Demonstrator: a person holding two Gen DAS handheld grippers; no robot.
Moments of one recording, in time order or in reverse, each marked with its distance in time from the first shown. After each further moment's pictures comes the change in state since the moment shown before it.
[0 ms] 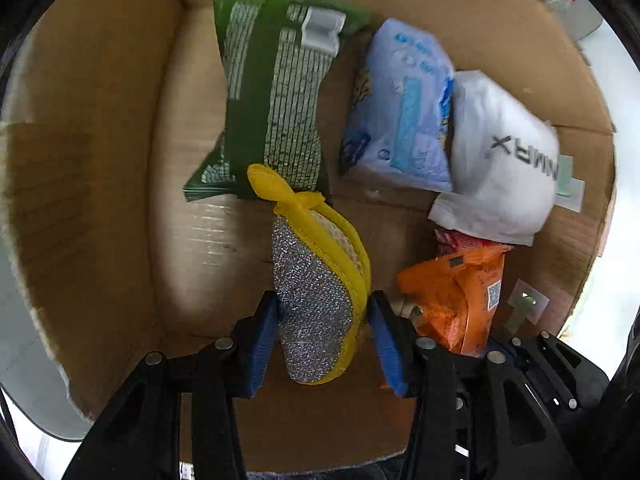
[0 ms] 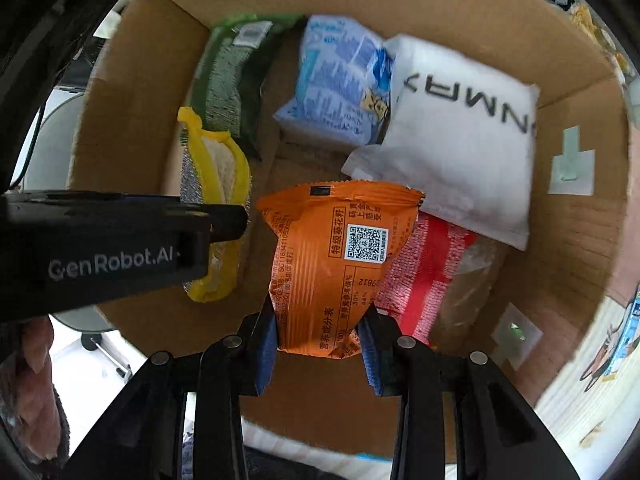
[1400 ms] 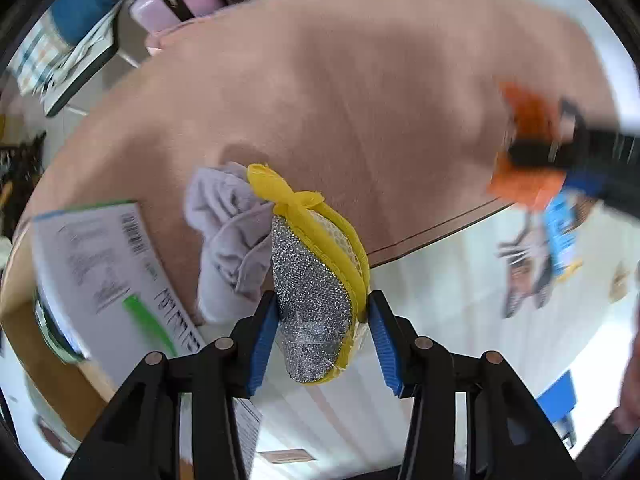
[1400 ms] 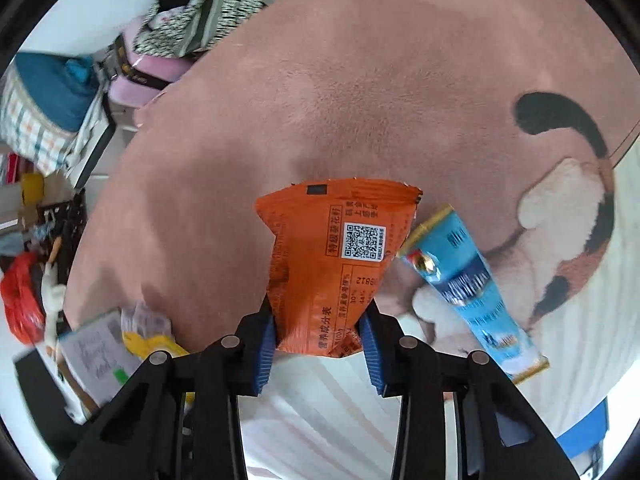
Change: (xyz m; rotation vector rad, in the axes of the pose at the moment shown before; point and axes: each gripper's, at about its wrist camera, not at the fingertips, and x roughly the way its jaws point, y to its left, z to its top) left arm 0.063 -0.361 -0.013 0.474 -0.114 0.271; right arm -0.063 -0.510 -0.056 0.826 -0.149 0.140
